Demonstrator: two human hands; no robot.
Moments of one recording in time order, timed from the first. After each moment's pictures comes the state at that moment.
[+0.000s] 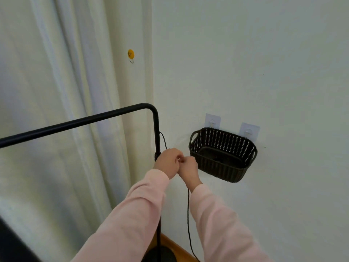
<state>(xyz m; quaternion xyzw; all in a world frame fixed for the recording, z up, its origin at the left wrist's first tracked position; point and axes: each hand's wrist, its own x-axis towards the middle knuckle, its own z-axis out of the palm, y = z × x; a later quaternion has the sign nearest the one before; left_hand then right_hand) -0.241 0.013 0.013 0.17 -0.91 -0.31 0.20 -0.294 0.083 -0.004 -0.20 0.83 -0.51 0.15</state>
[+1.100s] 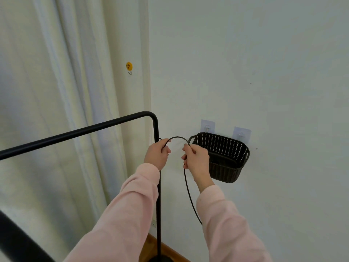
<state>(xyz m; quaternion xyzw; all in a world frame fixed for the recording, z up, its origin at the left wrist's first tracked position) -0.221 -0.002 0.048 0.18 -0.85 -0.40 0.30 -0.266 0.114 0.055 -0.17 0.73 -0.66 0.05</state>
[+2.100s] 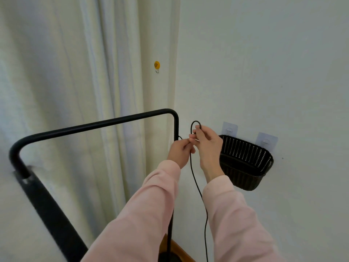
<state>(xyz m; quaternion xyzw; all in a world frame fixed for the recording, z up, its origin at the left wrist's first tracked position) -0.226 0.013 0.049 0.17 -0.80 -0.46 0.34 -0.255 0.092 0.091 -0.20 0.52 -0.83 0.11</state>
